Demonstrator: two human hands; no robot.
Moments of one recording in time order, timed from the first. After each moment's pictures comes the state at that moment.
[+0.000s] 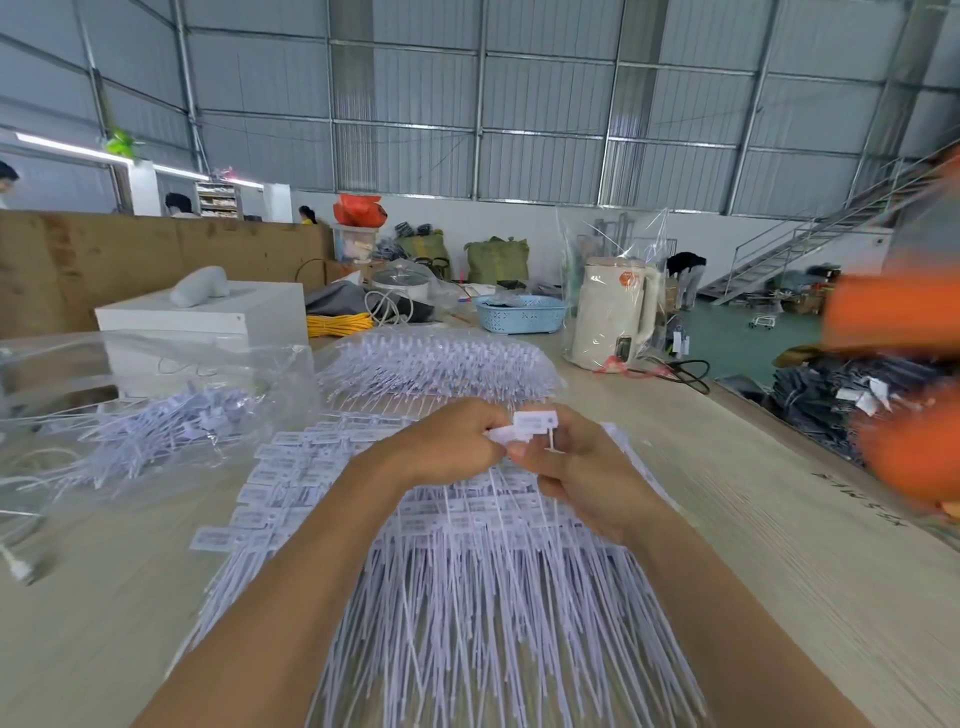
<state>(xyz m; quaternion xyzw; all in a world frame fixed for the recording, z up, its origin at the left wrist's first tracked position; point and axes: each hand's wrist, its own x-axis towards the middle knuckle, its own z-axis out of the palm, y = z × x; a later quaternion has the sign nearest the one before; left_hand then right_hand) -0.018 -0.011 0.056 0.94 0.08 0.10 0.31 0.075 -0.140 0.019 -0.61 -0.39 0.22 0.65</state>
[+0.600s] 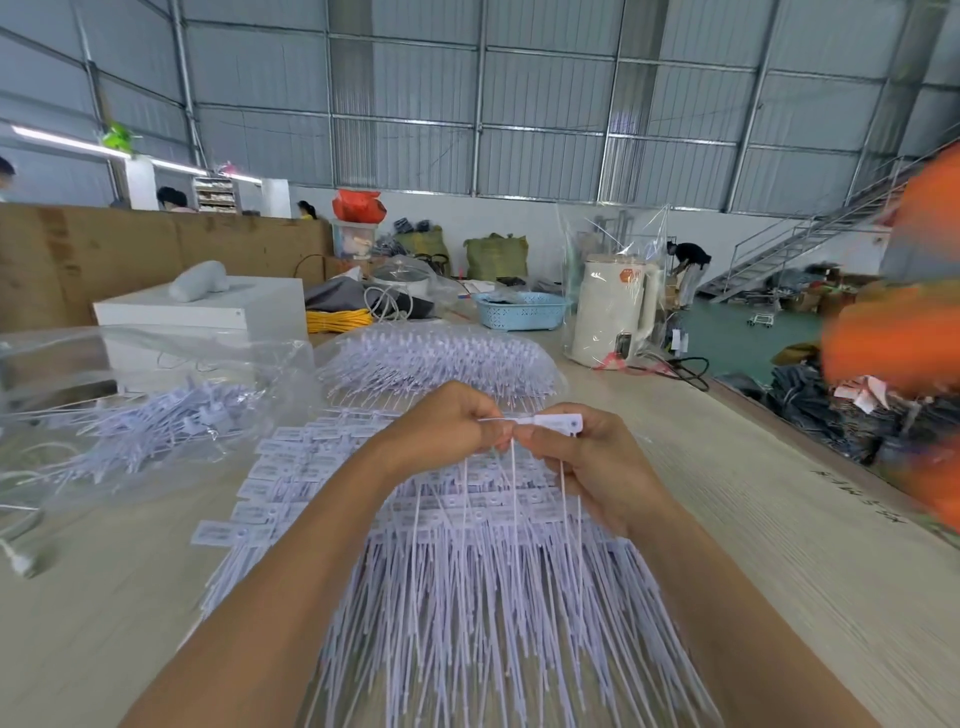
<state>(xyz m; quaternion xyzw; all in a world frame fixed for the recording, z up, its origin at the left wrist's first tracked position) -0.020 -0.003 0.053 0.90 0.09 0.16 0.40 0.074 -0.146 0.024 -0.62 -0.37 0.19 0.67</state>
